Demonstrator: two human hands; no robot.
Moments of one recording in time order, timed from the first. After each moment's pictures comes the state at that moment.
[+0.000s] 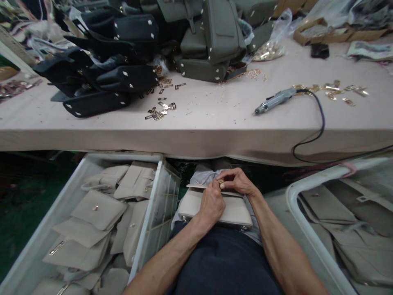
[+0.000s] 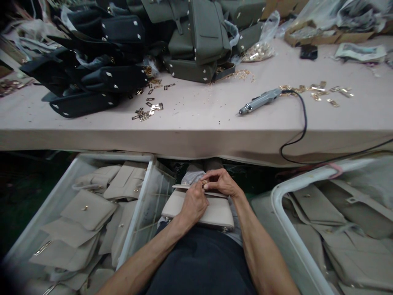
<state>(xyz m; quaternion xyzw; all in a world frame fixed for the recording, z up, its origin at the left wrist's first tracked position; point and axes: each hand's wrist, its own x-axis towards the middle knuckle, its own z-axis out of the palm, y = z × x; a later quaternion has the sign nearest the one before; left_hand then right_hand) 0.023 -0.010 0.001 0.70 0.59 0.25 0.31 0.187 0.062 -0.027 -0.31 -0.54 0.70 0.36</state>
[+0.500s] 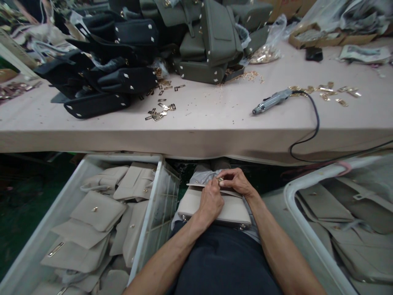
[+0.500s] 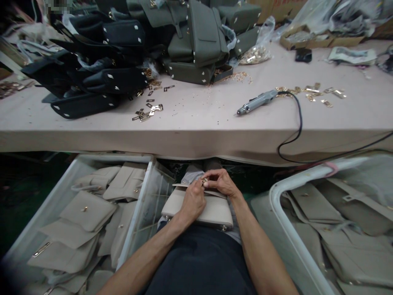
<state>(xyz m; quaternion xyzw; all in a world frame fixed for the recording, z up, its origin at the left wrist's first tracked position) 0.022 -0.007 -0.004 0.72 0.58 0.25 0.27 0.187 0.055 -0.035 -0.34 -0.55 0.66 0.39</state>
